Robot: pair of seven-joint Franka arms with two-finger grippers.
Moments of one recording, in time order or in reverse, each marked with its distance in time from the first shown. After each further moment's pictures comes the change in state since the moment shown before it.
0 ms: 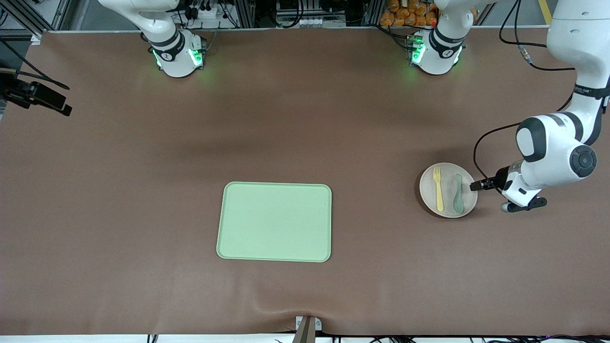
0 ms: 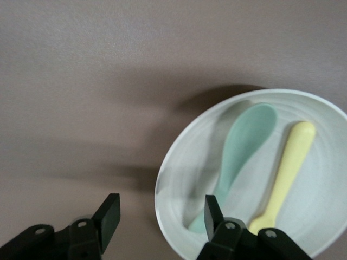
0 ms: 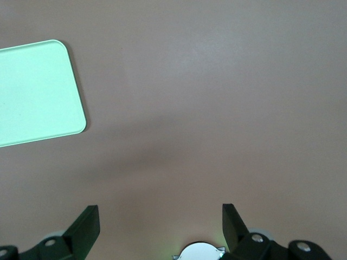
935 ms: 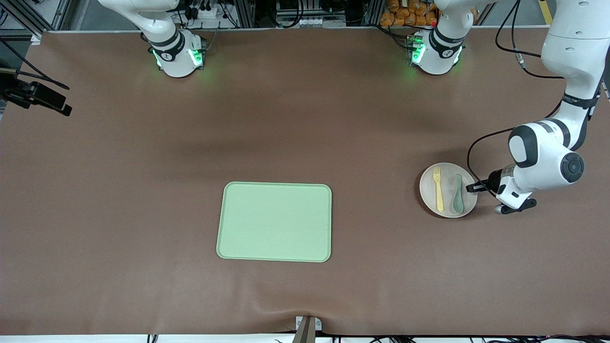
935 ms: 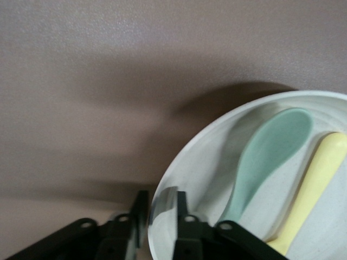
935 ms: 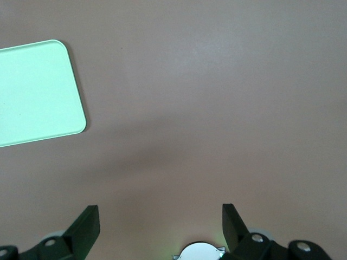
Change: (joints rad) left arm 0.009 0.065 0.000 0.001 -0.063 0.032 0.000; right arm 0.000 0.000 0.000 0.000 0.000 0.000 0.000
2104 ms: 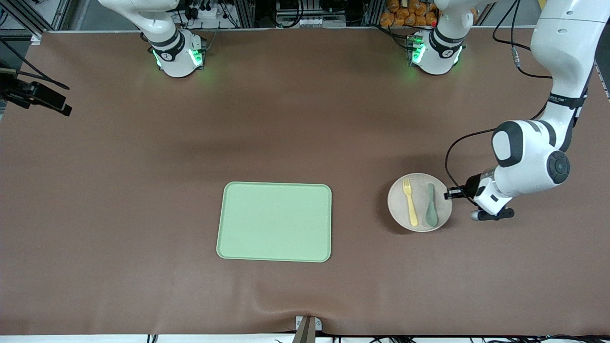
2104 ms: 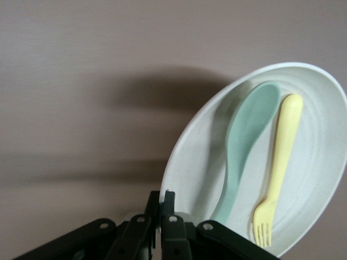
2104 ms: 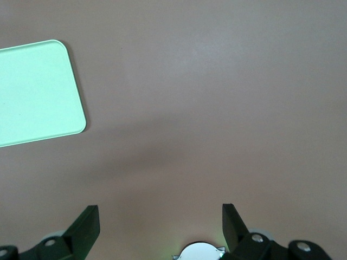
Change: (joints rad) left arm 0.000 -0.051 -0.225 0.100 -0.064 -0.074 -0.002; right arm 0.000 0.000 0.000 0.000 0.000 0.000 0.000
